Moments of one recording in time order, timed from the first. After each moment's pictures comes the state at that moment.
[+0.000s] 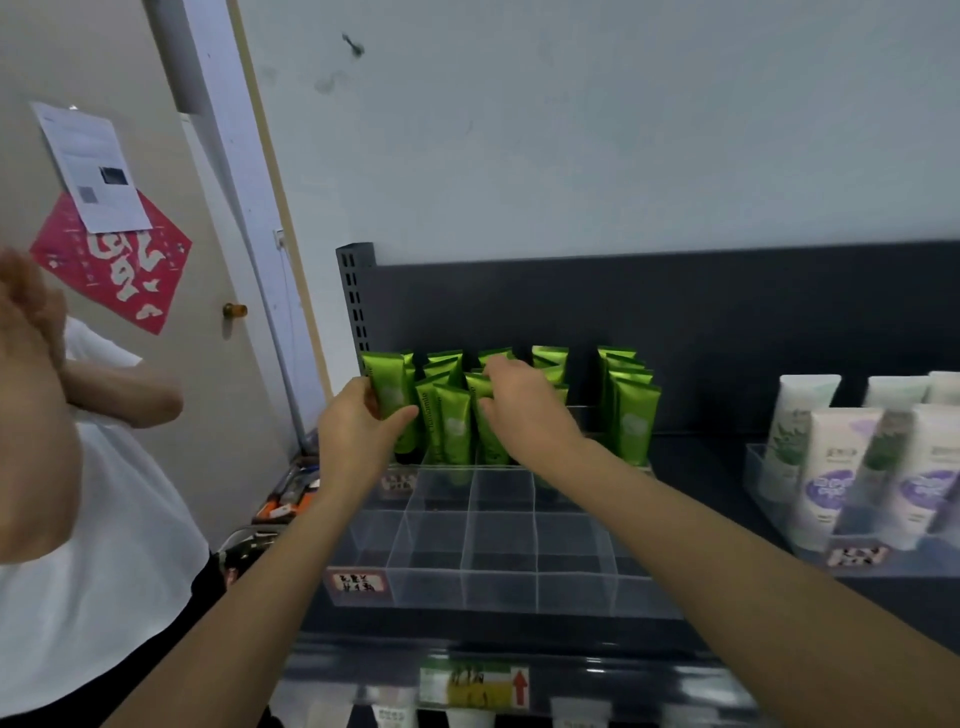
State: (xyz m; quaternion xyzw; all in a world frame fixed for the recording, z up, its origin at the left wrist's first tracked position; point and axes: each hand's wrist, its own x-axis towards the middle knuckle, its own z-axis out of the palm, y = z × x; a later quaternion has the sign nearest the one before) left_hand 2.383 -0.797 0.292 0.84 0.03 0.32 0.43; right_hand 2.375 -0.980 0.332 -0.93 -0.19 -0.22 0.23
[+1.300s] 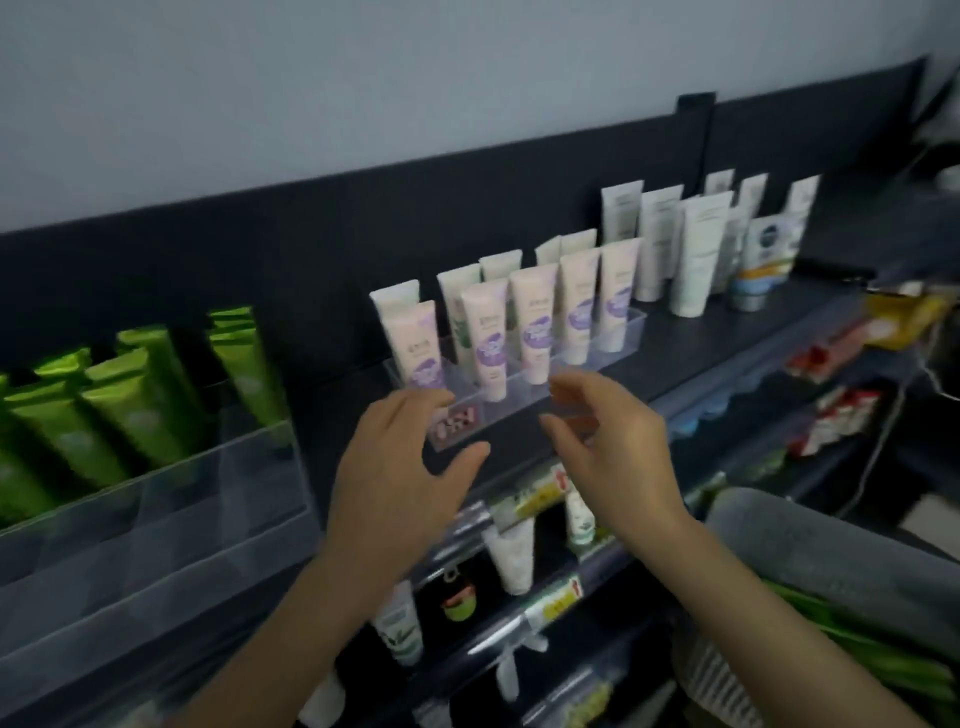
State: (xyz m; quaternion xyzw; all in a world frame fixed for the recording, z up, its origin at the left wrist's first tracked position) left_hand 2.240 -1.096 0.274 0.85 -0.36 0.20 0.33; right_hand 2.163 -1.265 0.255 -0.86 0.10 -0.39 0.32
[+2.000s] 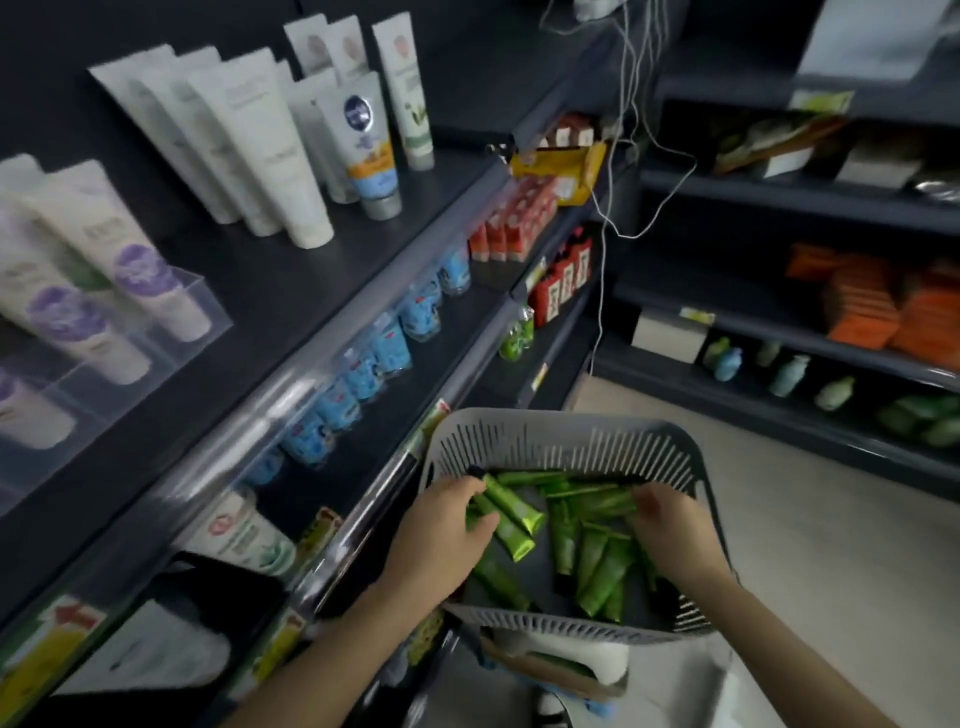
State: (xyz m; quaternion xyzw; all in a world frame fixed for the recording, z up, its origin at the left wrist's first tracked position) left_hand 2.120 -1.407 0.089 0.79 -0.55 -0.20 0.18; right_hand 1.898 -1.527 0.036 -0.74 0.58 -0.10 0.33
